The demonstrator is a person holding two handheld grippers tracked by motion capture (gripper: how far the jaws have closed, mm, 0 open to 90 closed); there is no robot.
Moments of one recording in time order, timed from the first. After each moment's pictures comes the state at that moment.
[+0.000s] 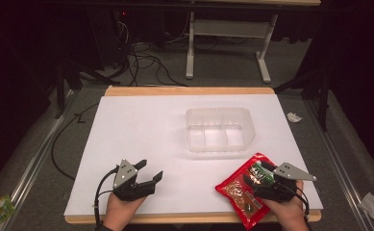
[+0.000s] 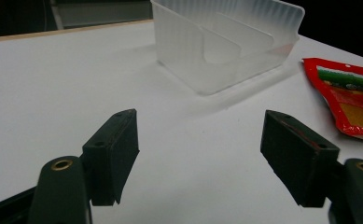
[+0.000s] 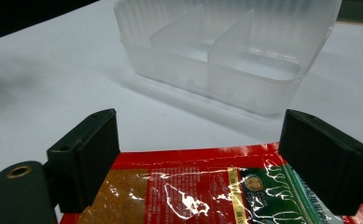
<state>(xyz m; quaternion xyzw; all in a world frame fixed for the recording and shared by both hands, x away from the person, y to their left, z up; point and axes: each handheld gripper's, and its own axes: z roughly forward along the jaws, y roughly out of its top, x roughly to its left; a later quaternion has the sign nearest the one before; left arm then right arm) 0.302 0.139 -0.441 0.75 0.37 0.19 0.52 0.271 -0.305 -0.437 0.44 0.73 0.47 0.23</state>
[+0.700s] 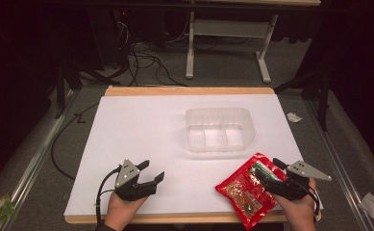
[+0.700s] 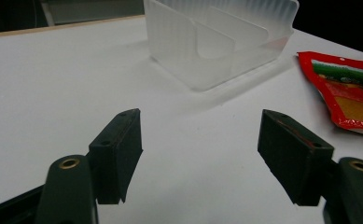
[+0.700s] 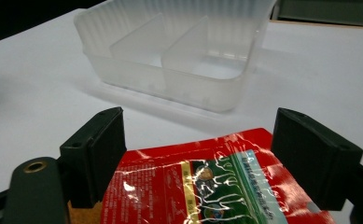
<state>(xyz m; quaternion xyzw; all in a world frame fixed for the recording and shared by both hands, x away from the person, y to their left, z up) 0.306 0.136 -0.444 0.76 0.36 0.18 0.51 0.272 -0.336 -0.433 0.48 0.70 0.47 0.25</state>
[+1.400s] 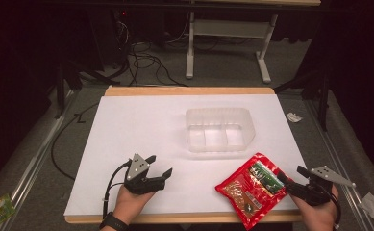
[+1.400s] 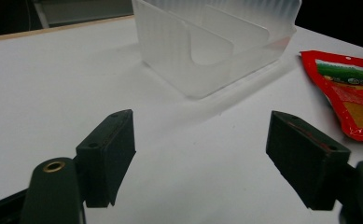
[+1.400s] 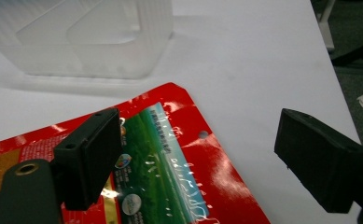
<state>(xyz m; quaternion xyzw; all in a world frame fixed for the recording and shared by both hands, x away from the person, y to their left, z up) 0.323 0.113 -0.445 0.76 0.35 0.18 0.51 0.257 -0.395 -0.449 0.58 0.65 0.42 0.26</state>
